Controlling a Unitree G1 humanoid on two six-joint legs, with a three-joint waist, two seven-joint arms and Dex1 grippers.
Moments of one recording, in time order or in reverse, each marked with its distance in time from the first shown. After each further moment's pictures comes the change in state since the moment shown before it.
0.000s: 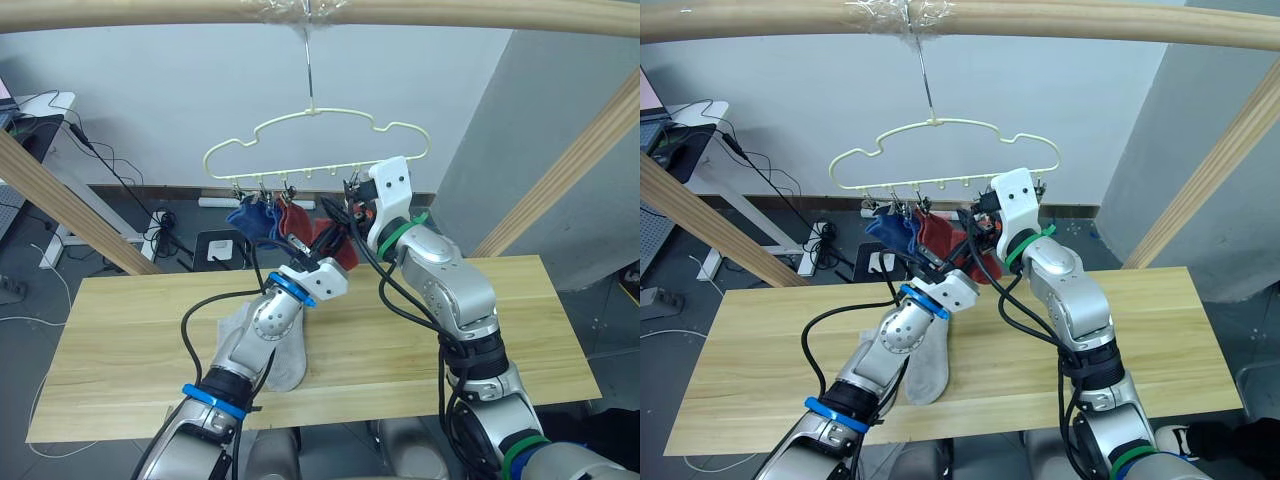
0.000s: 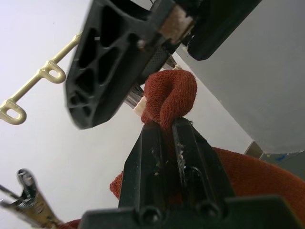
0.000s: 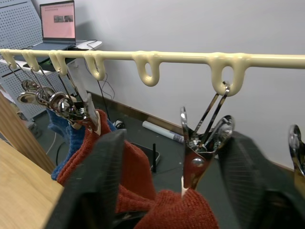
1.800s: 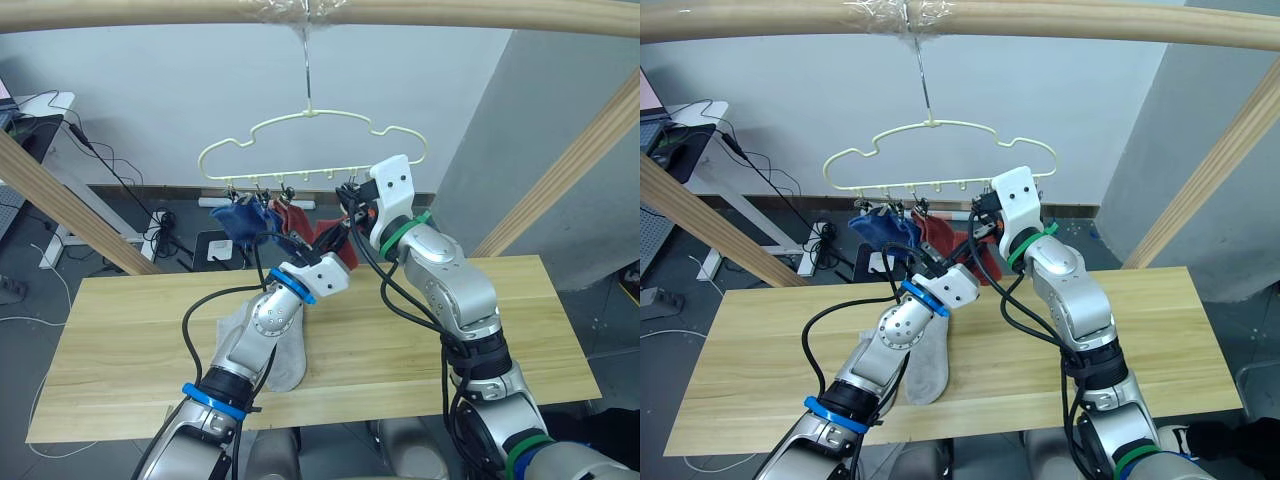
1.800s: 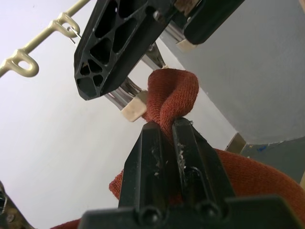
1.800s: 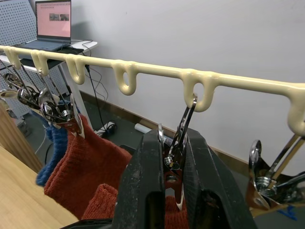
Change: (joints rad) left arm 0.009 0.008 -0.001 -0.076 -0.039 0.097 -0.088; right arm -0.001 -0.028 0.026 0.018 -0.044 -0.058 0.000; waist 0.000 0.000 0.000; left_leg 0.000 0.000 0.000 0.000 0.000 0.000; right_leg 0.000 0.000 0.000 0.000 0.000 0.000
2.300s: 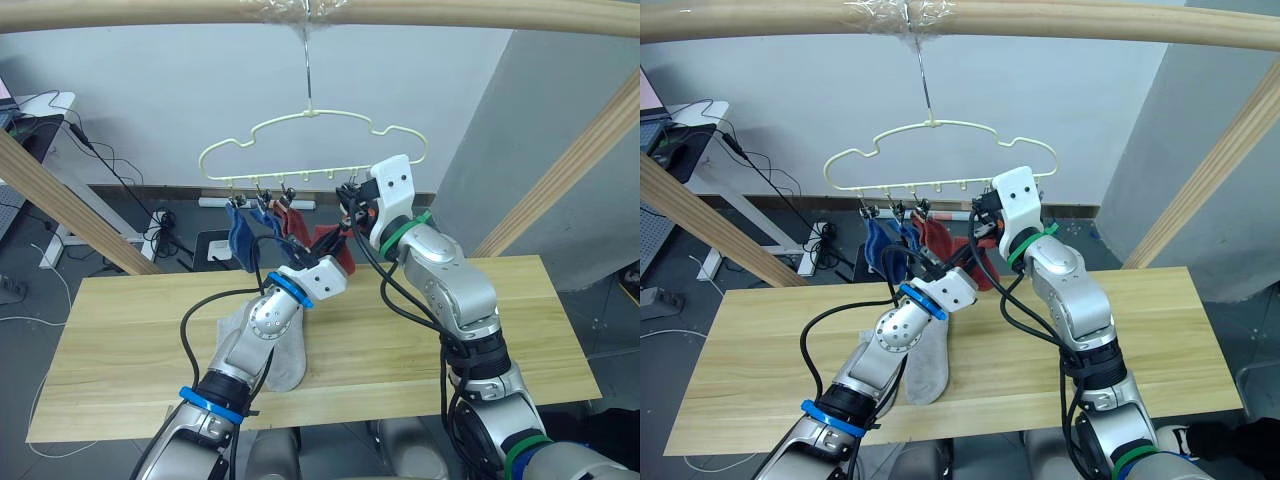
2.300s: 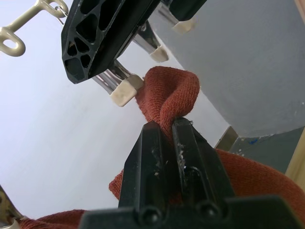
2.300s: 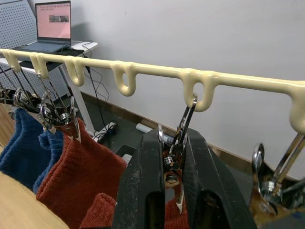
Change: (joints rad) left arm 0.017 0.009 -0.001 0.000 -0.016 0.024 -0.021; right arm 0.000 0.012 -0.013 0.000 0.002 0.012 0.000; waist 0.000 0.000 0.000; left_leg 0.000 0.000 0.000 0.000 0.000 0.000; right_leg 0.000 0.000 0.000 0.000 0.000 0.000
